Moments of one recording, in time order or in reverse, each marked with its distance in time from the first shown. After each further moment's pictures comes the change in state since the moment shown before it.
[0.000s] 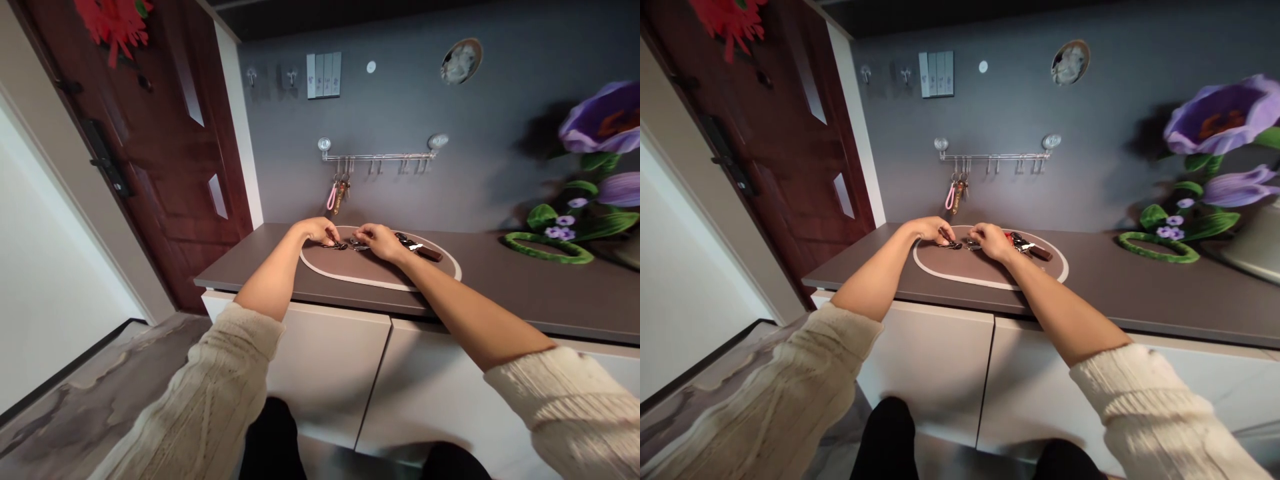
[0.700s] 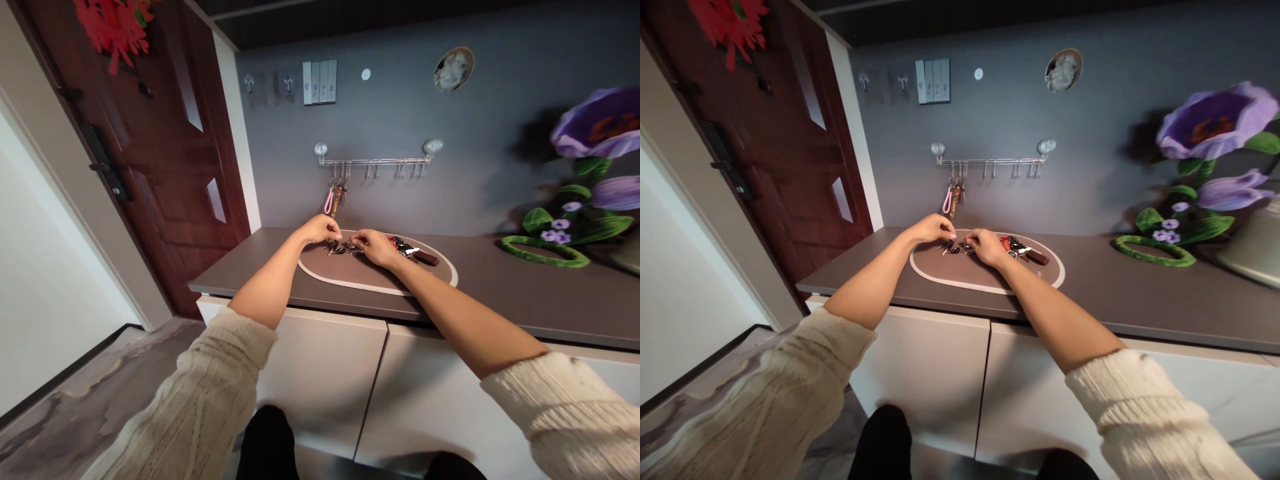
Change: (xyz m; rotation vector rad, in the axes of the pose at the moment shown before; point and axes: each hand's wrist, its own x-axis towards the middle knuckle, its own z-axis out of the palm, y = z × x) left_hand 0.005 0.009 0.014 -0.070 0.274 0.130; right_hand -0.001 -0.001 0.003 -0.096 -0.019 -0.038
